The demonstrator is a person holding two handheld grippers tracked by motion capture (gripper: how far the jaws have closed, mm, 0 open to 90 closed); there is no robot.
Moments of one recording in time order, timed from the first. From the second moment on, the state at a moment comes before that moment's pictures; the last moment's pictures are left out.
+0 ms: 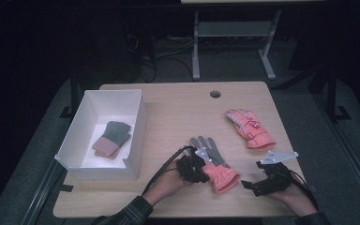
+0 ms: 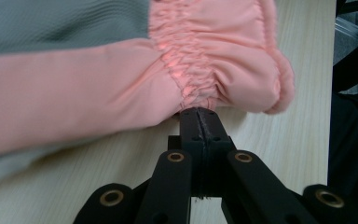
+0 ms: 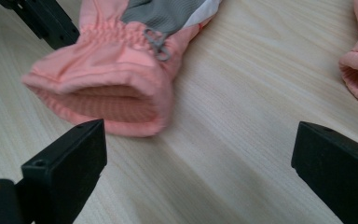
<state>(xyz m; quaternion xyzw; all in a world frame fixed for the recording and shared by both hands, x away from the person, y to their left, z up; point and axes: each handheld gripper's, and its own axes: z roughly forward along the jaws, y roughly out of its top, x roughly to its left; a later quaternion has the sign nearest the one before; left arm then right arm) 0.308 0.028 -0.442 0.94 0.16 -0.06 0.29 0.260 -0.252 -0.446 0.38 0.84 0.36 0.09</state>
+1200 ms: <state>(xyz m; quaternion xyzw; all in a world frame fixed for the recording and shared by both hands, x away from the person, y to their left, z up) 0.285 0.121 -0.450 0.91 0.23 0.03 0.34 0.267 -0.257 -0.439 0.41 0.83 0.37 0.07</state>
